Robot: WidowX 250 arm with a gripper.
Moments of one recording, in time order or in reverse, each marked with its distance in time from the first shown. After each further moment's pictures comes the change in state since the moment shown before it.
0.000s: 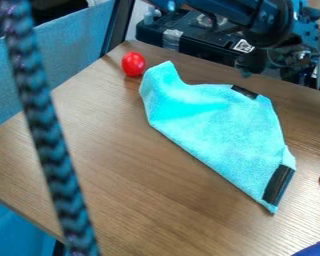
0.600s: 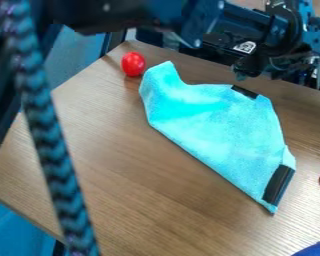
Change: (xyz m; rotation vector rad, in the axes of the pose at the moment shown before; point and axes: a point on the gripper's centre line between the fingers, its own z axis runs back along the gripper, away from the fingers) arm -0.003 0.010 -0.022 0.164 -0.004 0.043
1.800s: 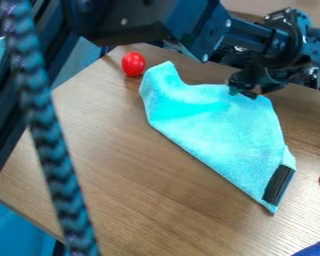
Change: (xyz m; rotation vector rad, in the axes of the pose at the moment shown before) arm -0.021 0.010 -0.011 0.084 0.065 0.010
